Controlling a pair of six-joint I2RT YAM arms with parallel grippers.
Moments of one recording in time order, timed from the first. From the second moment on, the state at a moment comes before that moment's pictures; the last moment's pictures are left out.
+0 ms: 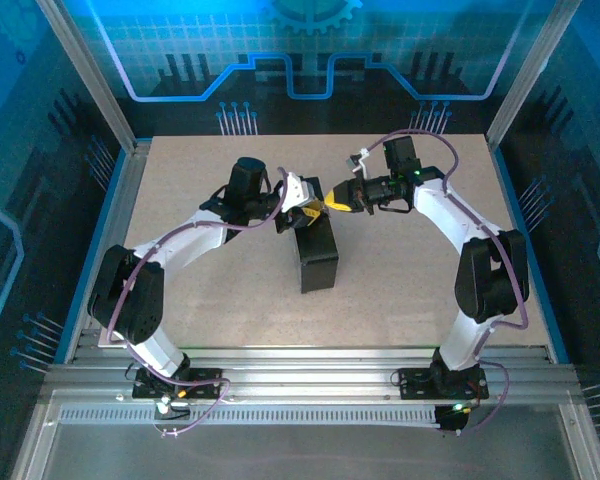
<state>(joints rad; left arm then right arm) -0.42 1.65 1.17 -0.04 0.73 0.56 0.26 1.77 1.43 -0.57 -1.09 0.54</state>
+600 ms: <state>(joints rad) -0.39 1.76 1.43 -0.52 0.86 0.68 0.14 1.57 1.30 -0.45 -1.09 -0.05</state>
